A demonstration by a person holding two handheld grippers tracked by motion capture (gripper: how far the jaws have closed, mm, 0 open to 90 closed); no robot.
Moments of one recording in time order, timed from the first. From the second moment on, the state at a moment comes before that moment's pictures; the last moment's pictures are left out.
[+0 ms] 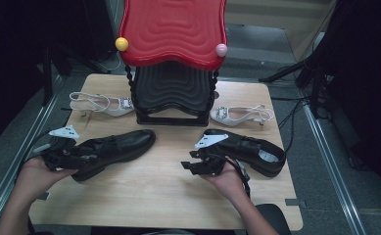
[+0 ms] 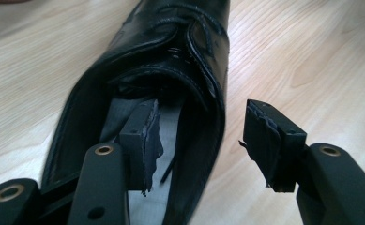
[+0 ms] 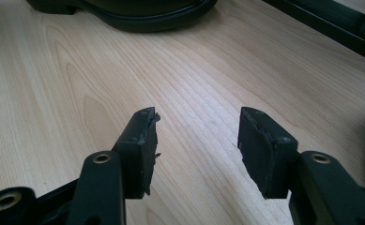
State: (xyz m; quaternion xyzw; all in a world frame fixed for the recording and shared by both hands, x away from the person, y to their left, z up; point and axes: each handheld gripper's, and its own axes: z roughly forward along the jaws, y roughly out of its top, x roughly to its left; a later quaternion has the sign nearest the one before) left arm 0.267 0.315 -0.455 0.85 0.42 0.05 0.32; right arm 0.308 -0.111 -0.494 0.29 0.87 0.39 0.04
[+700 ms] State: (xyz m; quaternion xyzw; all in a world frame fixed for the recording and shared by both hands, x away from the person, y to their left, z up) left arm 0.300 0.278 -0.475 0.86 0.40 0.01 0.31; right arm 0.301 -0.118 -0.496 0.30 0.87 0.38 0.05
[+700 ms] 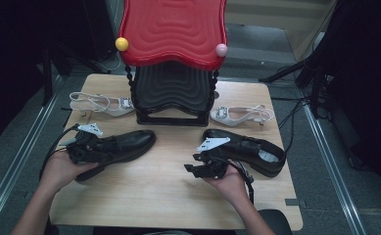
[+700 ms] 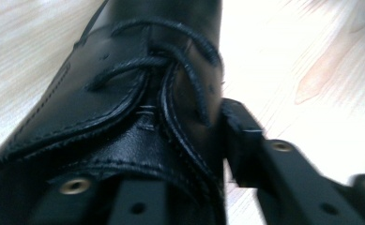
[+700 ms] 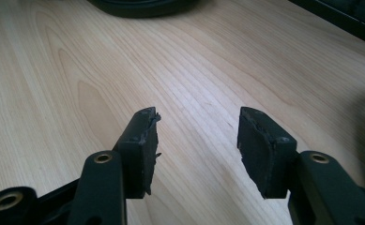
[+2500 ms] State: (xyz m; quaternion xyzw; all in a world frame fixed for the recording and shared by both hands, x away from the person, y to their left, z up) left arm 0.301 0.180 -0.446 0.88 0.32 -0.02 0.36; right arm 0.274 -0.137 -0.492 0.34 0.84 0.41 0.08
